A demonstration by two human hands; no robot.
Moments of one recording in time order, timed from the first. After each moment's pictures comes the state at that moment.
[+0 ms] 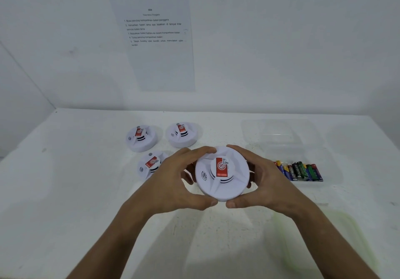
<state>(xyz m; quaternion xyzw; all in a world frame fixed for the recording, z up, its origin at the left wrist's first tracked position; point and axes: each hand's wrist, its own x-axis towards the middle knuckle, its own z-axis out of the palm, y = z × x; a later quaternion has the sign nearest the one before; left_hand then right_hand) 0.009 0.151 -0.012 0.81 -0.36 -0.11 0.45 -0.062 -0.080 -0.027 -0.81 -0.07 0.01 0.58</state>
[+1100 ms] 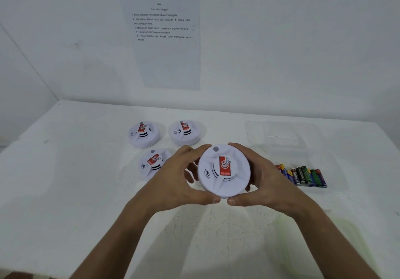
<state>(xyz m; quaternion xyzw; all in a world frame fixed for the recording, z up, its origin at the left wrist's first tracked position) 0.015 0.146 -0.021 0.82 -0.33 -0.10 0.46 -0.052 -0.082 -0.026 -0.80 -0.10 0.05 0.60</state>
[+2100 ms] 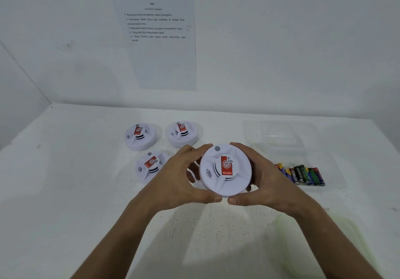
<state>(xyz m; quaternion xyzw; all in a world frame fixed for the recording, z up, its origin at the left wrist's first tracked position) 0.023 0.138 -0.022 0.81 -0.34 -0.11 0.46 -0.050 -0.085 -0.032 -0.81 -0.08 0.03 0.59</state>
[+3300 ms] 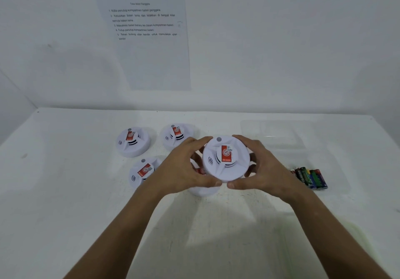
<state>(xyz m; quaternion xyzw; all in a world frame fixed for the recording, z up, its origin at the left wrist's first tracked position) 0.079 0.110 -0.037 0.82 -0.35 -0.13 0.44 -0.010 -0.106 -0.042 -0.82 0.01 0.02 0.57</state>
